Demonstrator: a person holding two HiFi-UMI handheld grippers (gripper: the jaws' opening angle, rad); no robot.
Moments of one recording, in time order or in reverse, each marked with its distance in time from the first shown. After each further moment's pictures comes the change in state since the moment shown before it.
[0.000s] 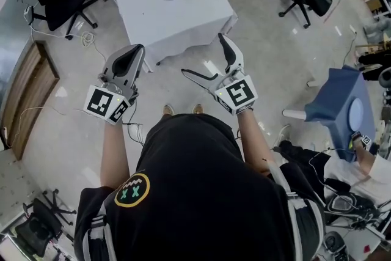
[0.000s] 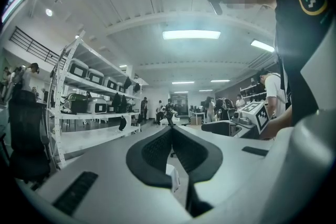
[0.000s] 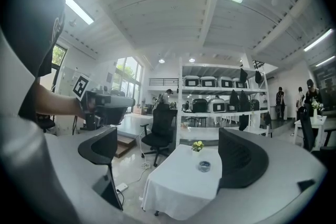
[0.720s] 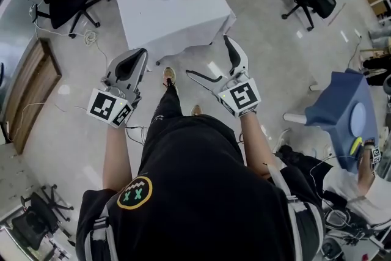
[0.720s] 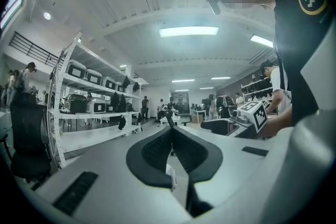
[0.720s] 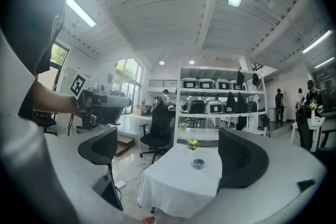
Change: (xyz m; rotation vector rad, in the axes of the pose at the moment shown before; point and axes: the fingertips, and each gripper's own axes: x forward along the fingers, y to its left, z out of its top) left arm 0.018 -0.055 -0.008 0.021 0.015 0.020; right arm -0.052 -0.028 -0.016 -0.007 -0.012 -0.008
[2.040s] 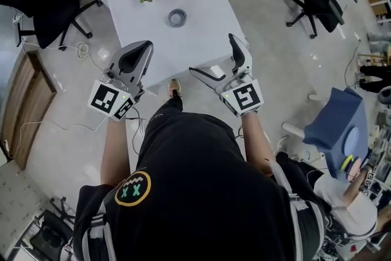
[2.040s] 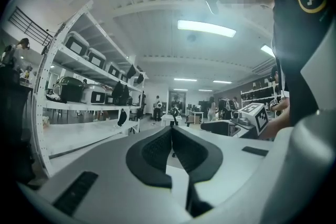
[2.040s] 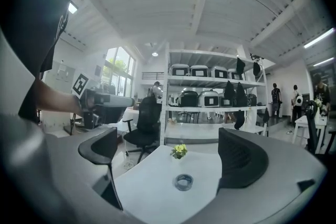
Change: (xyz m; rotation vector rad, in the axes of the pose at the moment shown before) left arm 0.169 0.267 -0.043 -0.096 0.019 -0.087; right arm 0.261 -0.149 -0.016 0.012 0.083 -0.055
